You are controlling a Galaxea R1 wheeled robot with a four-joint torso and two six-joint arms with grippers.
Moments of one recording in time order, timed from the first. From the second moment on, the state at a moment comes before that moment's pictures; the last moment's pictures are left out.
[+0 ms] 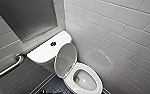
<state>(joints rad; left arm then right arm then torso) 0.80 2.35 -1.80 1.15 -0.59 -1.52 -1.49 2.45 -1.89 -0.30 0.53 0.66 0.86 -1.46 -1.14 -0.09</state>
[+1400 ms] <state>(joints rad) 1.24 2.53 -2.27 1.90 -0.53 -1.87 -1.50 2.51 -2.01 -0.40 0.52 0.66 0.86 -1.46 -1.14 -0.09</state>
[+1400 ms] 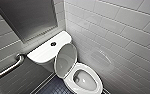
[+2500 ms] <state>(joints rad) 1.33 2.80 -2.68 1.87 -0.49 -1.87 -1.50 2.56 -2.07 -0.41 0.51 0.66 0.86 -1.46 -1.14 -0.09</state>
